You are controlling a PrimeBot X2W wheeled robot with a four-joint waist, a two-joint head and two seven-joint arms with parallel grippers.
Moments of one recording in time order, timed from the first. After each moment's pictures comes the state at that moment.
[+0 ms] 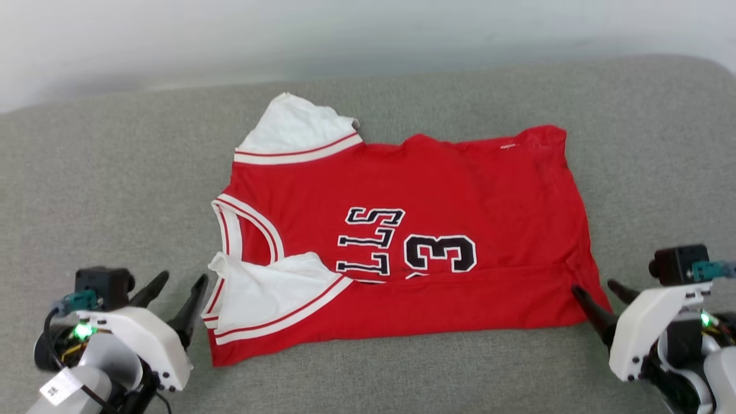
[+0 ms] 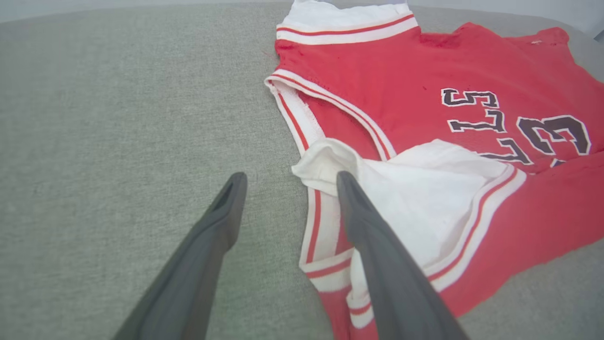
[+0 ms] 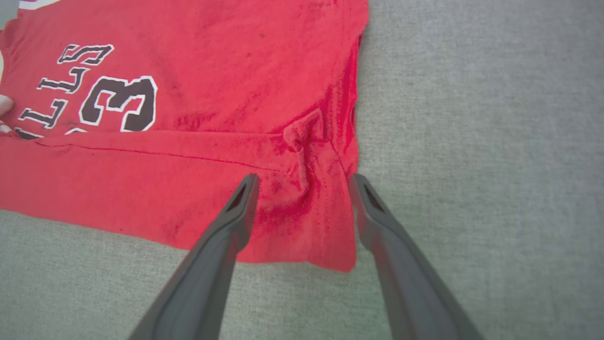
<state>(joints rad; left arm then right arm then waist) -0.27 0.65 -0.51 0.25 -0.83 0.01 -0.03 -0.23 -0.37 0.18 0.27 0.54 0.13 0.38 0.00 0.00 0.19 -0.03</state>
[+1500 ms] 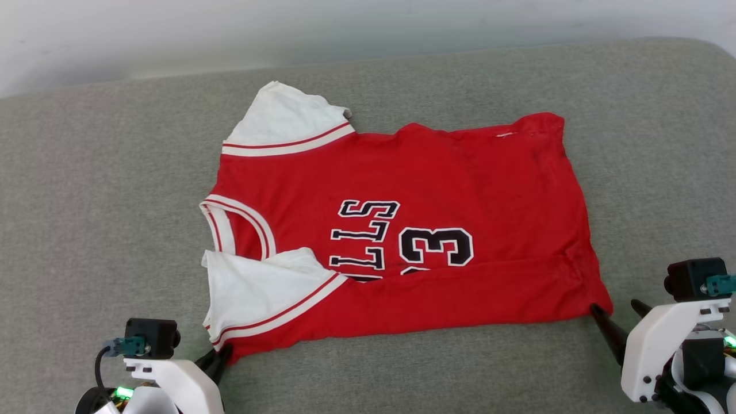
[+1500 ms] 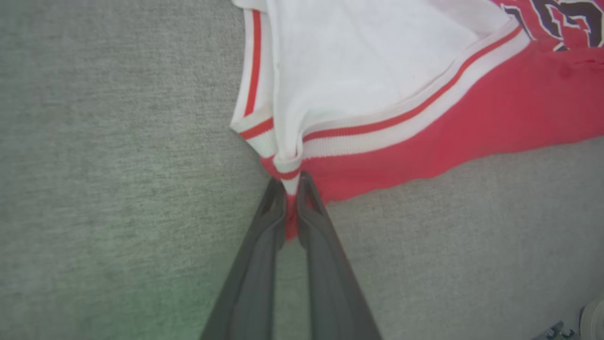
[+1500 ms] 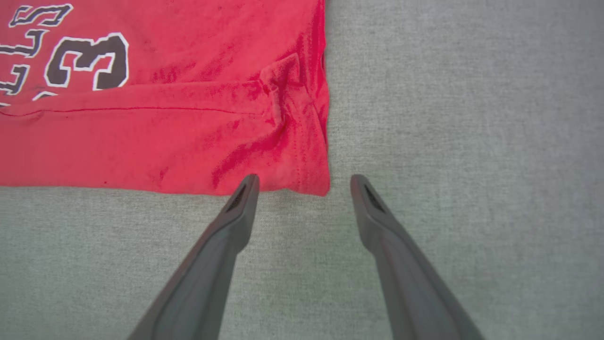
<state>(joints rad) -0.09 0.66 -0.57 0.04 -0.91 0.21 0.22 -0.04 -0.21 -0.05 -0.08 0.30 0.13 0.68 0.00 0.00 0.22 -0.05</state>
